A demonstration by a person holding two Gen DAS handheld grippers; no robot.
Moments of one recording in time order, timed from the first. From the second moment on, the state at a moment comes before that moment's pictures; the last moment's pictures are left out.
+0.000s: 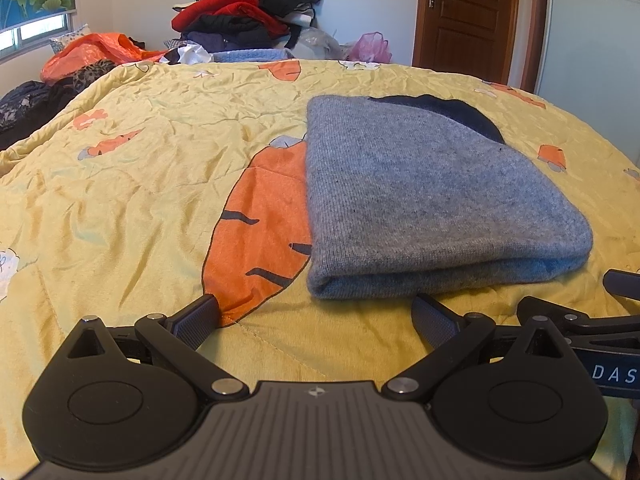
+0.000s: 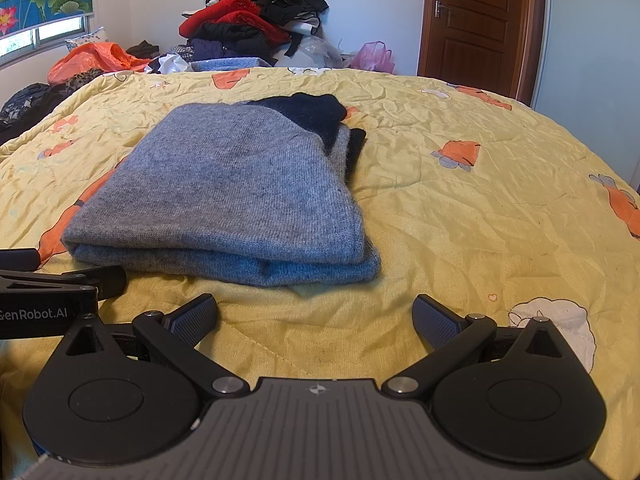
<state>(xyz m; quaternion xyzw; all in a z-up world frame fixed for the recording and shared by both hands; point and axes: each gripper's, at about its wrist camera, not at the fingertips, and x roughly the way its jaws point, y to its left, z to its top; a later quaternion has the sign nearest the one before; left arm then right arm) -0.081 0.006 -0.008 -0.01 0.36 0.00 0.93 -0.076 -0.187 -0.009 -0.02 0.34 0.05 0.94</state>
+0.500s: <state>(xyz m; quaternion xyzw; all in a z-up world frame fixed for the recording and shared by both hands) -0.082 0.006 -0.008 -0.01 0.35 0.00 0.93 -0.076 -0.188 -0.009 -0.02 0.34 0.05 0.94</state>
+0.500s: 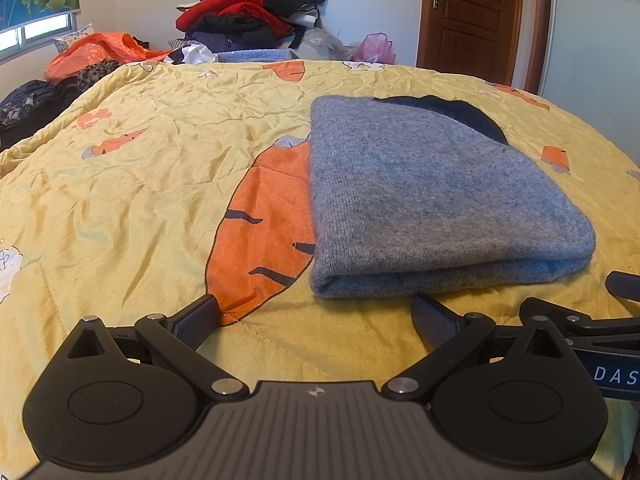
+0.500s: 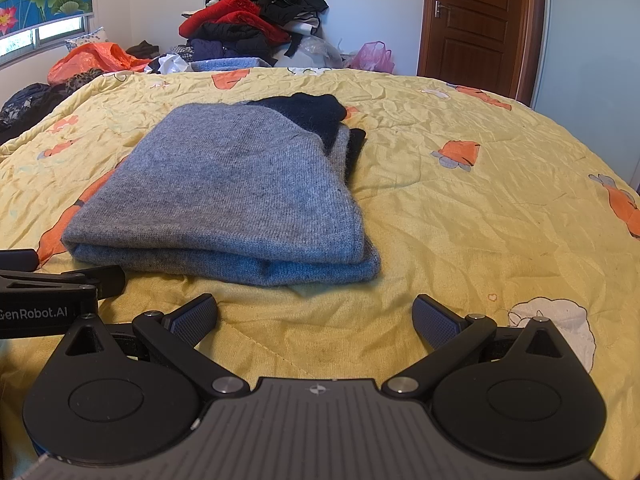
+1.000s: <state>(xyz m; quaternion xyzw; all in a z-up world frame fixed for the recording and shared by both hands) -0.083 0.006 -0.007 -0.01 0.36 0.01 0.93 -0.076 -0.188 -0.009 -0.02 0.34 0.05 0.94</state>
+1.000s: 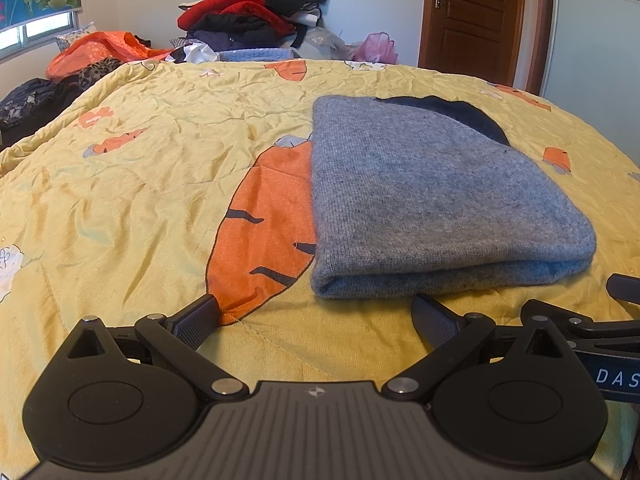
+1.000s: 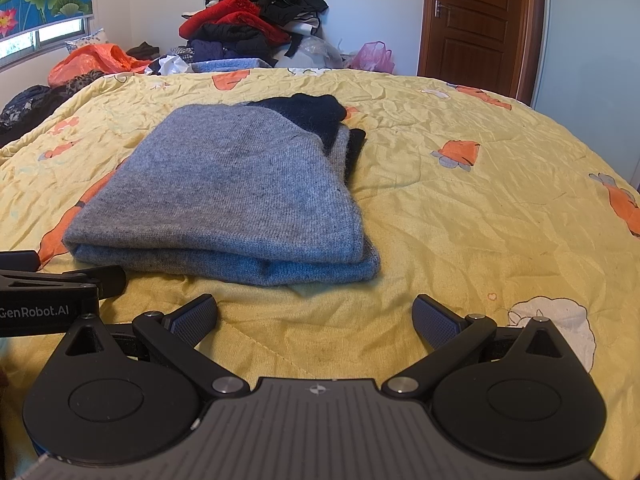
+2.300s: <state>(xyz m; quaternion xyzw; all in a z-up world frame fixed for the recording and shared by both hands) -0.081 0.005 -0.006 -0.01 0.36 0.01 0.93 -0.079 -0.188 -0.009 -0.02 0.35 0.04 0.94</state>
